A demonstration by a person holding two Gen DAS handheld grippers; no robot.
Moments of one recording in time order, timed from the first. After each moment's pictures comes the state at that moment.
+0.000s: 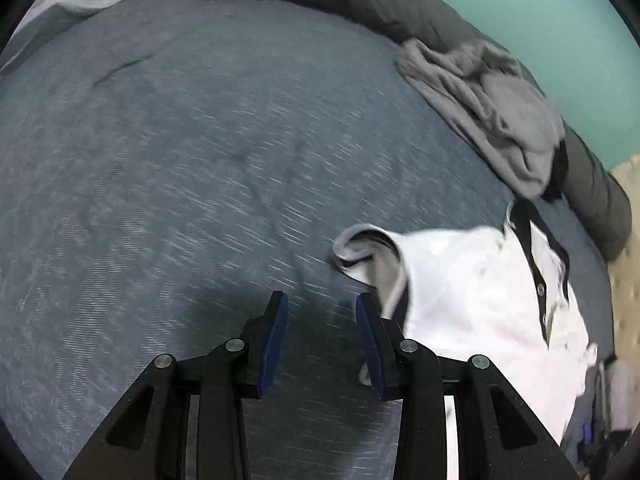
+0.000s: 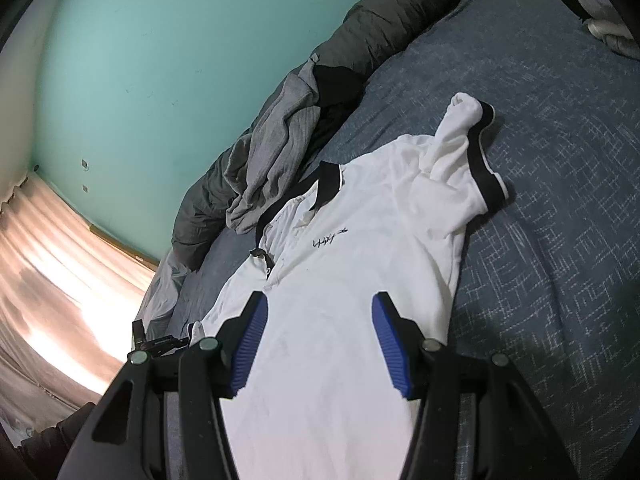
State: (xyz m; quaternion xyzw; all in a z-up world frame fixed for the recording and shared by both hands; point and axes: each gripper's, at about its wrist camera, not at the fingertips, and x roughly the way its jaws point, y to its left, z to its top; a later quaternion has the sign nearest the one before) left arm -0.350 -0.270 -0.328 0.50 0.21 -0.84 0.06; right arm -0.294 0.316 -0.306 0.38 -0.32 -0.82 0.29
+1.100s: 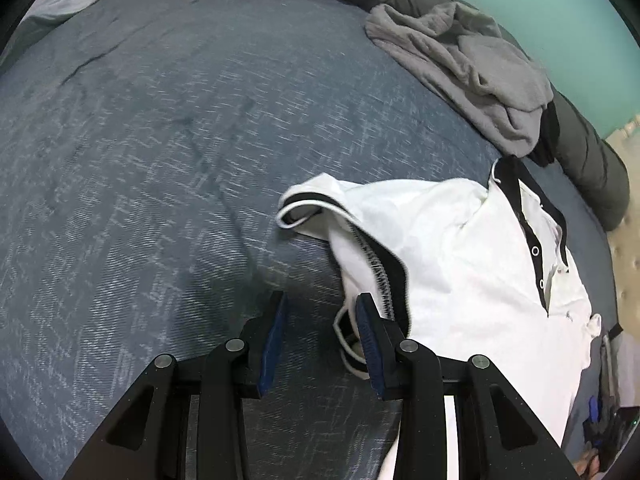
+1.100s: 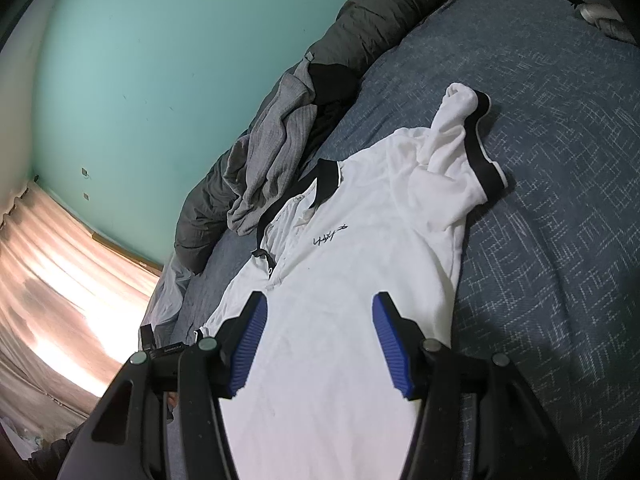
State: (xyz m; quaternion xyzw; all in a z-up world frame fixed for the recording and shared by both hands) left arm -0.342 -0.242 -0.328 0.51 0.21 -0.83 0.06; right arm -0.295 0.315 -0.312 0.39 -0.34 -0.81 0.29
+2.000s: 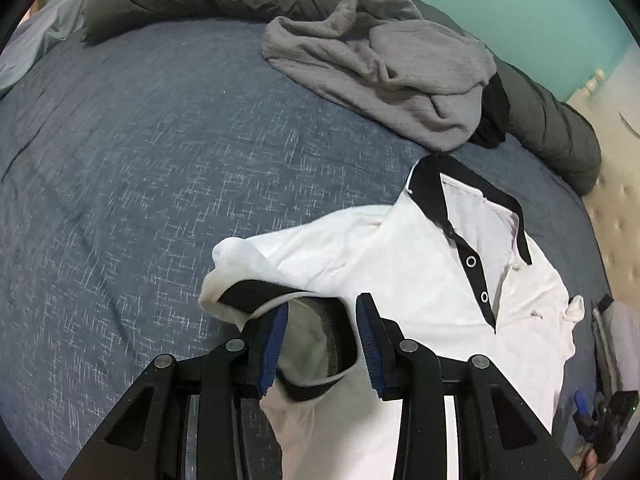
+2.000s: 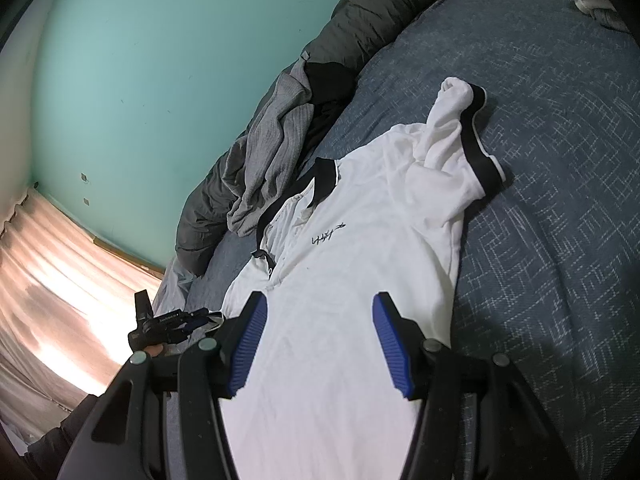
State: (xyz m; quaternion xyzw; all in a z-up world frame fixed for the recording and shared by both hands) left arm -0.398 -0.165 -0.285 0.51 0.15 -0.85 -0.02; right arm -0.295 0.317 -0.315 0.39 -0.35 -0.80 0.29
